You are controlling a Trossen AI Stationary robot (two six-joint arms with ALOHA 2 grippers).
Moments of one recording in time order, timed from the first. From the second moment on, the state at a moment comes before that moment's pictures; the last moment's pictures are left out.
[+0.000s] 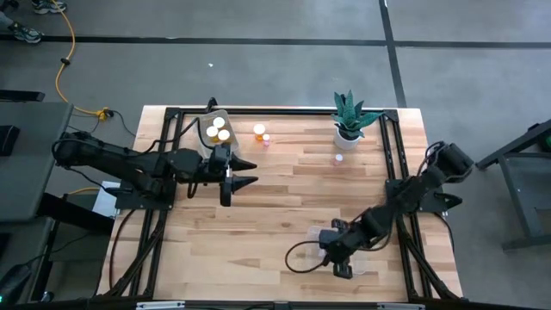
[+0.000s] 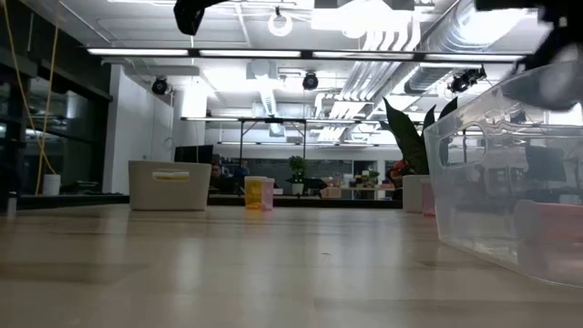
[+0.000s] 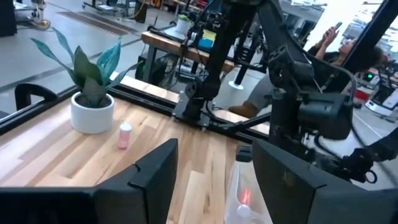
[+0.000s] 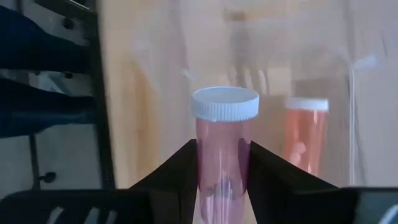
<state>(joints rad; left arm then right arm) -0.05 1.05 0.76 0.15 -0.25 -0.34 0.62 1.60 1.00 -0.47 -0.04 0.77</state>
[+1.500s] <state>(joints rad) 0.01 0.98 0.50 0.71 -0.31 -0.37 -0.13 1.02 0.62 -0.60 0.47 0.90</state>
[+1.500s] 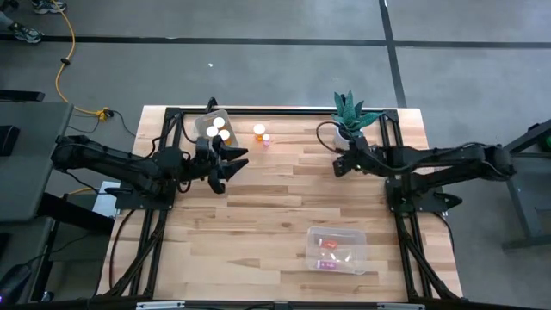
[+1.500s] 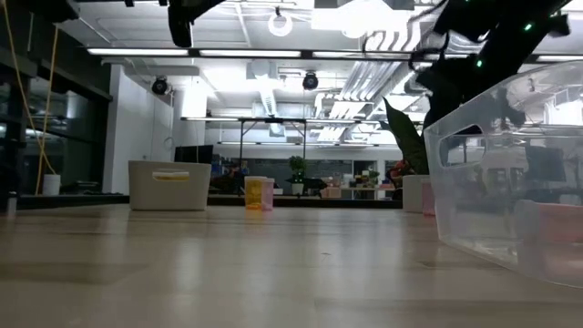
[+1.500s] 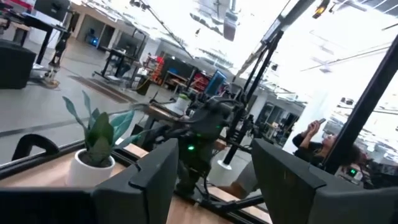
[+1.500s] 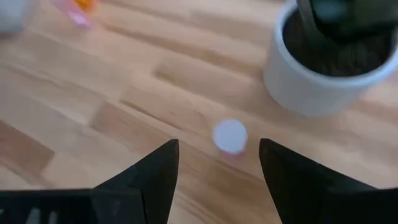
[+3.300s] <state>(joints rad) 0.01 0.98 0.50 0.70 -0.31 -0.35 -0.18 1.16 0.68 -0.49 0.30 0.83</state>
